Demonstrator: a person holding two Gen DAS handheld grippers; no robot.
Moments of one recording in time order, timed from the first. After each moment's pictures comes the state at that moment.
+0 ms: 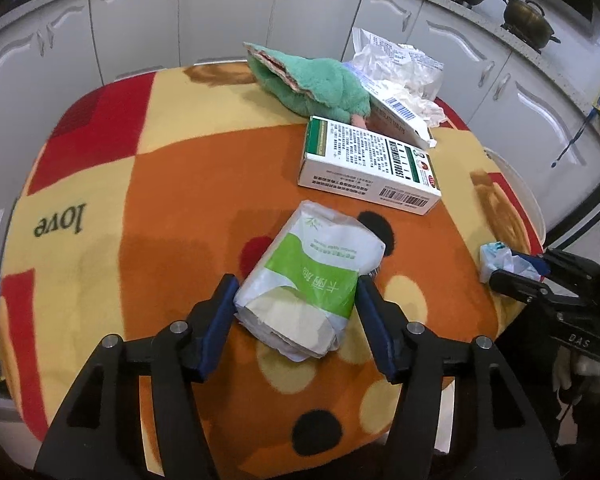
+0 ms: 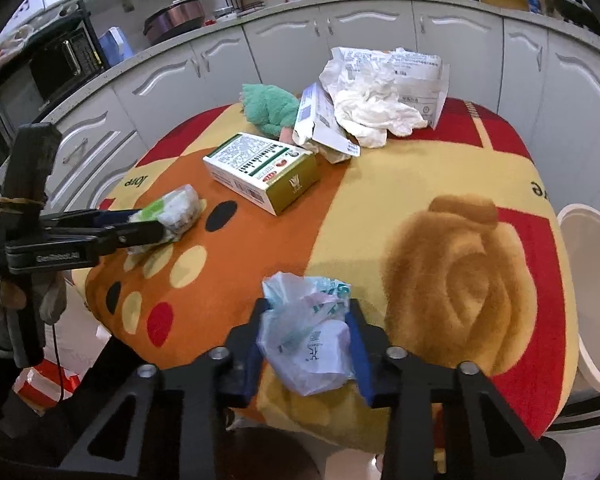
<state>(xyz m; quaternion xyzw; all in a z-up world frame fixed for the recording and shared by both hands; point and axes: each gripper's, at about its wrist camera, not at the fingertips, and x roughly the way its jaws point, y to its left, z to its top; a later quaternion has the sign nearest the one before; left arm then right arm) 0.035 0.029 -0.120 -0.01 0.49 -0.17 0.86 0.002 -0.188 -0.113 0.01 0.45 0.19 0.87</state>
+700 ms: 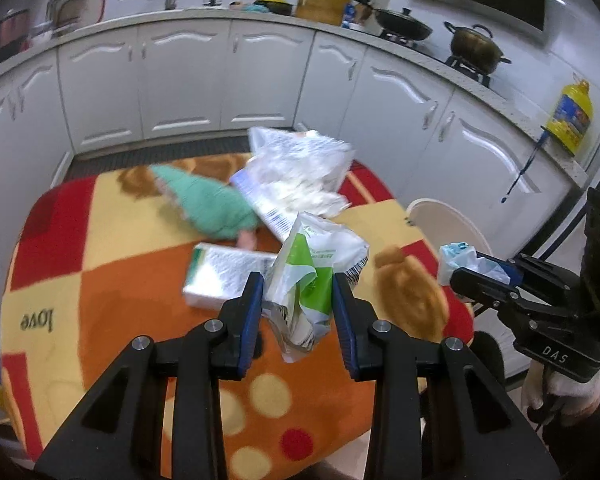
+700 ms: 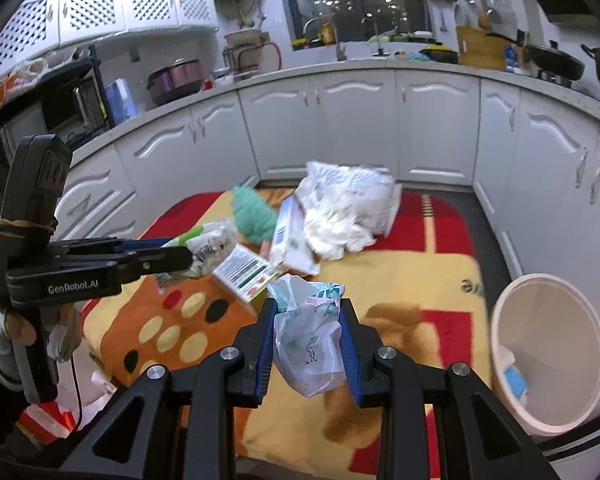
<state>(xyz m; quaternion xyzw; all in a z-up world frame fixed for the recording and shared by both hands) 0.038 -0.044 -0.035 -0.02 0.40 -0.23 0.89 -0.004 -0.228 -0.030 0.02 0.35 0.16 0.92</state>
